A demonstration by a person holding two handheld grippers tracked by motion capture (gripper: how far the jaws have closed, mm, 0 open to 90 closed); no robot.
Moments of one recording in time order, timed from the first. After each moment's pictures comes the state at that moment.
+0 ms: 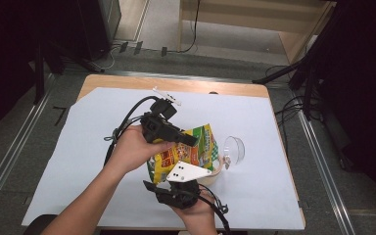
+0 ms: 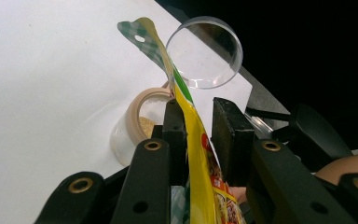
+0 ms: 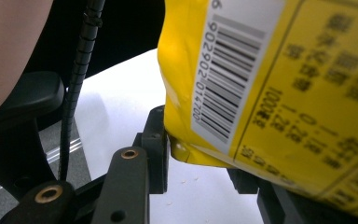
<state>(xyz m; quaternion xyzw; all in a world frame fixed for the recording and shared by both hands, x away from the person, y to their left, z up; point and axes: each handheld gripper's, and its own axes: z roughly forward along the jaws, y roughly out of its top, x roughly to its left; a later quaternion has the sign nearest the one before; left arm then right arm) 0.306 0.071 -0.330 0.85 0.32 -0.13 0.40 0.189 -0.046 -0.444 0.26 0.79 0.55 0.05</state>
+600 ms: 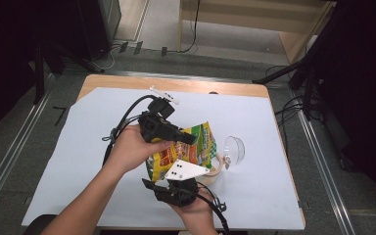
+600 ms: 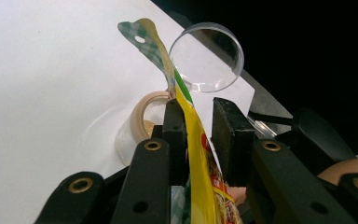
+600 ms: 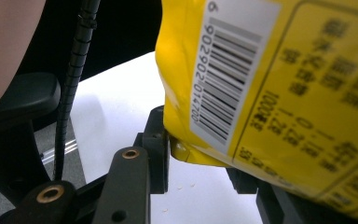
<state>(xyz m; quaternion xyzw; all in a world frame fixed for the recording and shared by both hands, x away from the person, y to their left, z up) 0.305 0.076 -0.327 0.85 0.32 -0.12 0.41 0.193 -0.043 -0.444 0.26 0.79 0.55 0.05</state>
